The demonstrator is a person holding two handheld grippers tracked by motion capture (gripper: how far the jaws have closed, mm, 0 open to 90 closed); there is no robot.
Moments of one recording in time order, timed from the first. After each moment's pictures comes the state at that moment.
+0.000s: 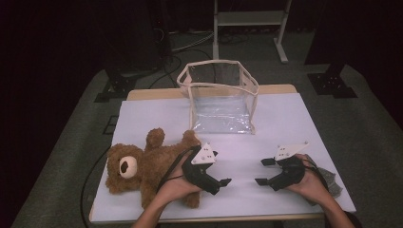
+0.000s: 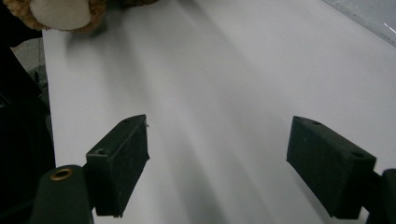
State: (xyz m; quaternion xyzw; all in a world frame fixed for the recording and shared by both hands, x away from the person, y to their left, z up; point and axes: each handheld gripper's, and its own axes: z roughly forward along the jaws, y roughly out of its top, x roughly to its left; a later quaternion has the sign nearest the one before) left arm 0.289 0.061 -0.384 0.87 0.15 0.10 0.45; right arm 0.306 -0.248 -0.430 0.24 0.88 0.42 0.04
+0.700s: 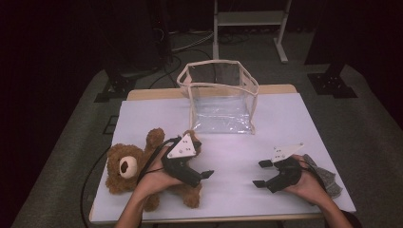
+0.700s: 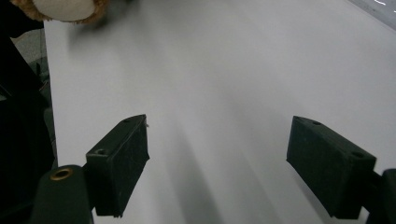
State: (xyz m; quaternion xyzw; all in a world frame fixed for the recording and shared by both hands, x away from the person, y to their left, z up) left arm 0.295 0.111 -0.353 0.87 0.14 0.13 0.46; right arm 0.305 -0.239 -0.434 0.23 0.88 0.41 0.03
